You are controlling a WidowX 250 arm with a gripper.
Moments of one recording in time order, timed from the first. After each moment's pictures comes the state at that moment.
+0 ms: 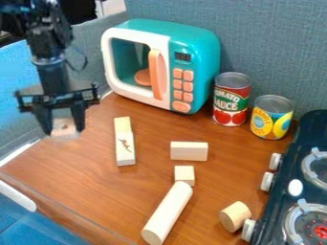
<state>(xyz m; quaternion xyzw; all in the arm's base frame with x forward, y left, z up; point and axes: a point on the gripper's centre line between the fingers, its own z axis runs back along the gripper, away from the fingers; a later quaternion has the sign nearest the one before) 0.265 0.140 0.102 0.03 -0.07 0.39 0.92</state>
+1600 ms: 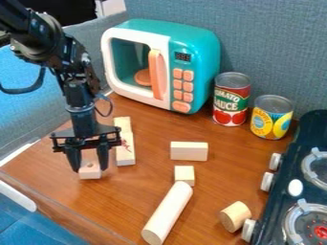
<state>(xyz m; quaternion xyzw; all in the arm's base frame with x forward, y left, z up) 0.291 0.130 0.019 0.00 -0.01 0.35 0.94</state>
